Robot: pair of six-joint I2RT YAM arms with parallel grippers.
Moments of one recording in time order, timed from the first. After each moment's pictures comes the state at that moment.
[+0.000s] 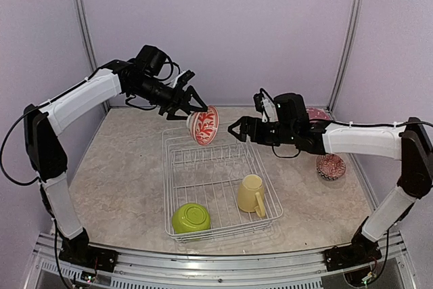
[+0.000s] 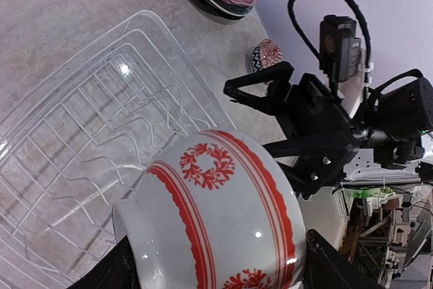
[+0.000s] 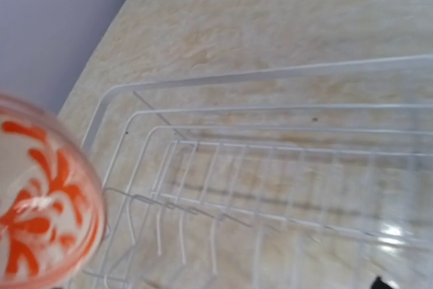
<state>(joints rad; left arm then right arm) -0.54 1.85 1.85 -0.85 0.69 -0.36 0.71 1.58 1.07 0.09 -0.16 0.58</state>
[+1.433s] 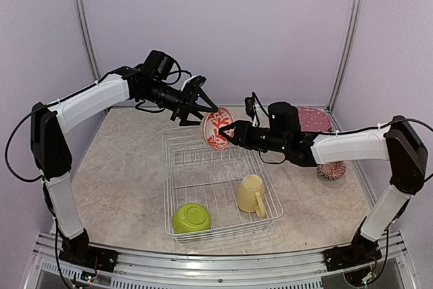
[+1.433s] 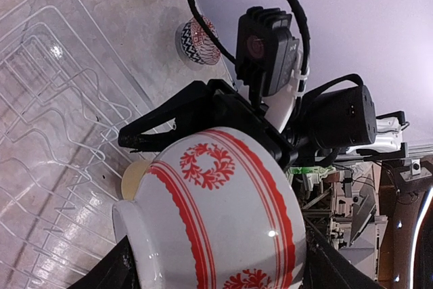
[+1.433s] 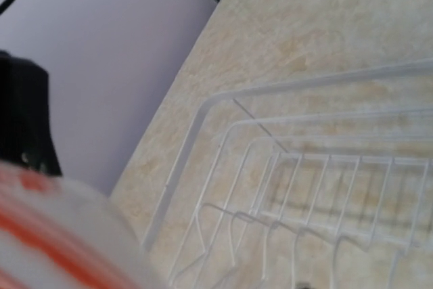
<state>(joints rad) -0.56 1.89 1.81 -0.71 0.95 -0.50 0.78 1.67 1.01 0.42 -0.23 0.74</state>
